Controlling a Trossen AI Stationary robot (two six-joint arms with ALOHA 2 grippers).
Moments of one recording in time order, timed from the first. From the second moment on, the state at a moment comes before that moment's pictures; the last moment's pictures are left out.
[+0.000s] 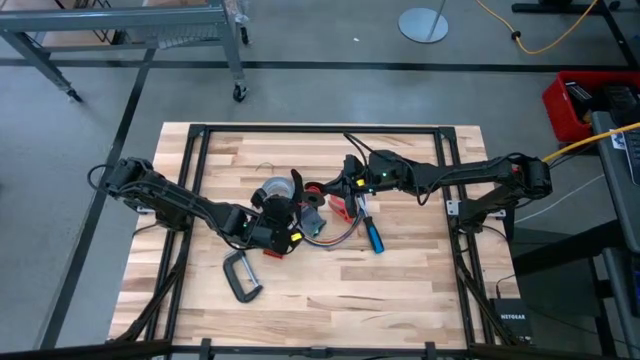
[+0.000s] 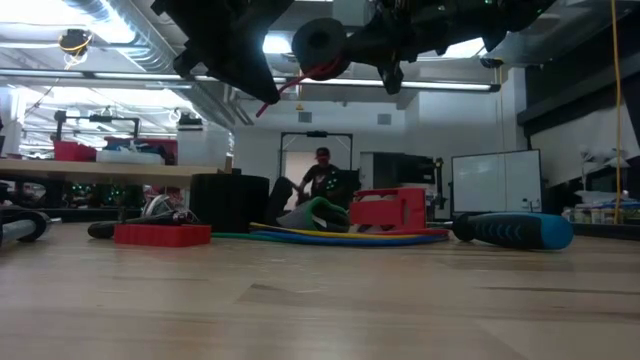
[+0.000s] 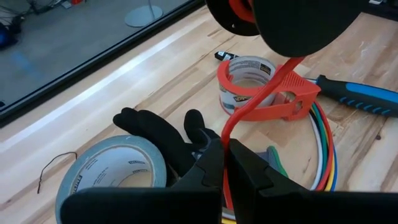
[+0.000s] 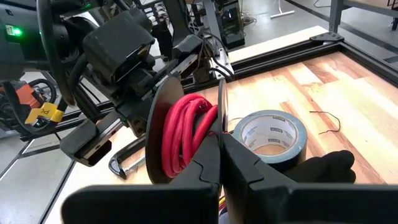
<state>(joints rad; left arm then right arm) -0.33 1.56 1.09 -0.52 -0.89 -0.80 -0.13 1.43 0.89 0.28 -0.20 0.26</state>
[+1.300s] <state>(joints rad) -0.33 1.47 1.09 -0.42 -0.89 -0.60 -0.12 1.43 0.89 0.20 -0.32 0.26</state>
